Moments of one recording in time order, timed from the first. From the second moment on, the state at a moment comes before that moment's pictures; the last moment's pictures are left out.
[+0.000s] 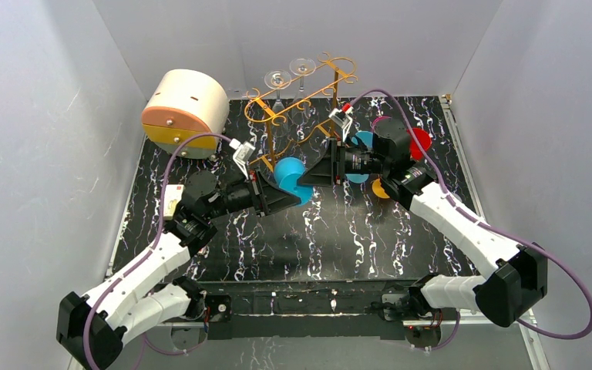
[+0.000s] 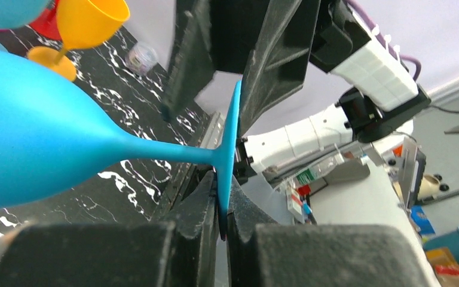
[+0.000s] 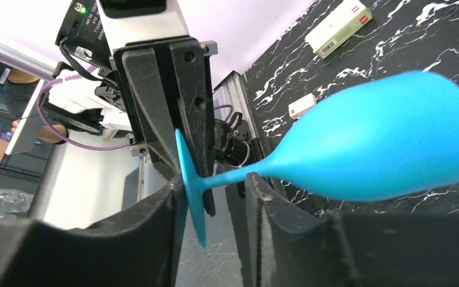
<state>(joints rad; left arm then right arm) -0.62 0.90 0.68 0.28 0.64 -0.86 0.62 1.25 1.10 0.01 -0.89 0.70</state>
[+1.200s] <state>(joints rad) -0.64 0.69 0.59 -0.13 0.87 0.19 0.62 1.09 0.96 -0.01 -0.41 0.64</state>
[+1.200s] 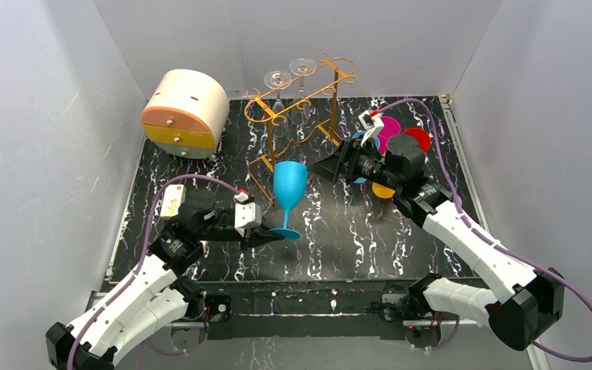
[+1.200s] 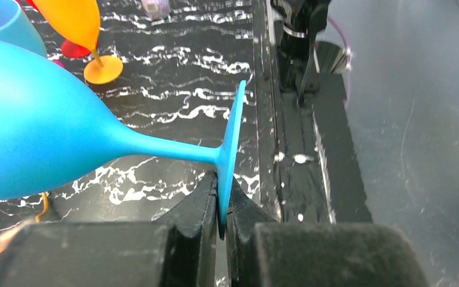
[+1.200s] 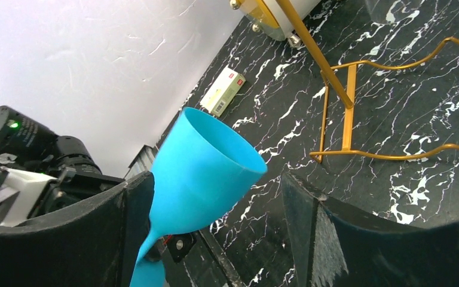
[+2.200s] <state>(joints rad) -0.64 0.81 0.51 -0.29 0.79 0.77 0.45 1.19 1.09 -0.29 -0.69 0.61</state>
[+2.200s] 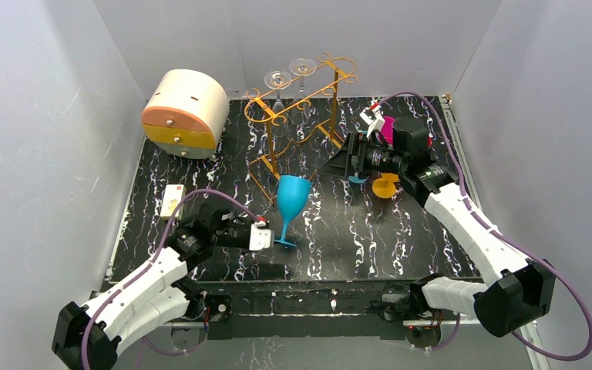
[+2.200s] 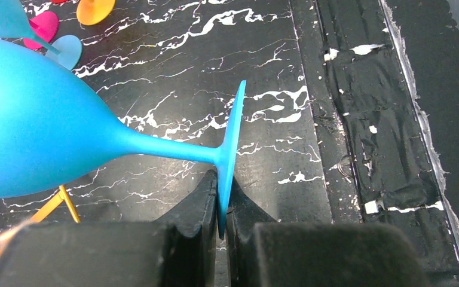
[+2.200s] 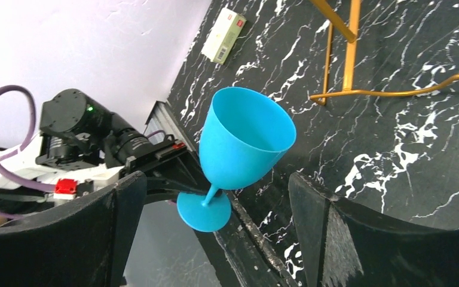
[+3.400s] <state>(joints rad) -0.64 0.83 0.49 -0.27 0.95 0.74 0.50 1.36 1.05 -0.12 -0.92 0.77</state>
